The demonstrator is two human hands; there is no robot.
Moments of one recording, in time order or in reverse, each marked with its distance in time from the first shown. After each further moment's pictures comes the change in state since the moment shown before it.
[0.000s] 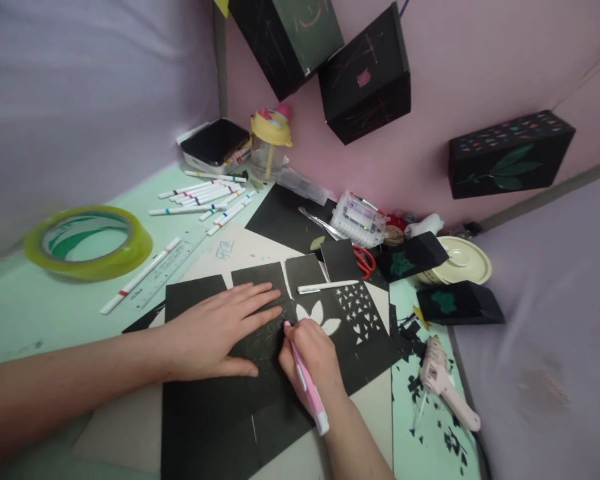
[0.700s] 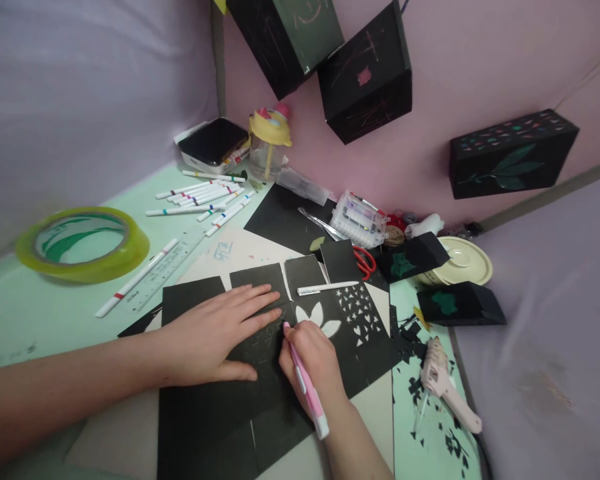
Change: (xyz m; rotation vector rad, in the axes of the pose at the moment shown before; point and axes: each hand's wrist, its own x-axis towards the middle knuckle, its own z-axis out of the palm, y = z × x) left_hand -0.001 0.000 0.001 -0.006 -0.008 0.001; right_hand 0.002 0.000 -0.001 -0.042 -0.009 -0.003
